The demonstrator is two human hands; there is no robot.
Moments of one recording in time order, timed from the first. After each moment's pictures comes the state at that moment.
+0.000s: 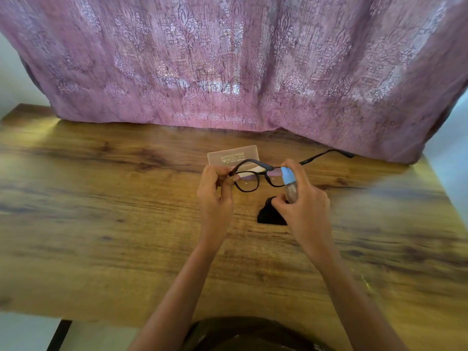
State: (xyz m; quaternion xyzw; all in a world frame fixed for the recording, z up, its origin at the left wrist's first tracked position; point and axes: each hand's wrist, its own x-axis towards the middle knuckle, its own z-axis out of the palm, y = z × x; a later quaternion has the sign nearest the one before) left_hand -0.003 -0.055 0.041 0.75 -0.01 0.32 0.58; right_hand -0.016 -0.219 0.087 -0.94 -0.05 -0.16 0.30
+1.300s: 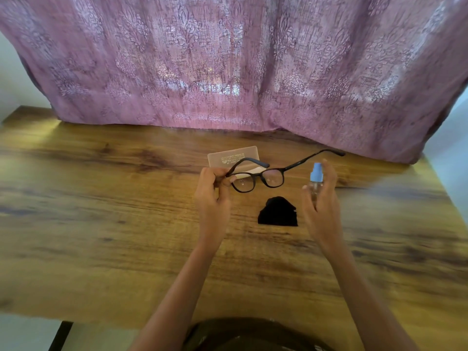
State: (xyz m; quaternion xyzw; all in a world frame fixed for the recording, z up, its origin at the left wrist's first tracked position) left_hand -0.004 -0.053 0.040 0.76 0.02 0.31 0.57; right_hand 0.004 -0.263 0.033 -0.88 0.00 -0.17 0.45
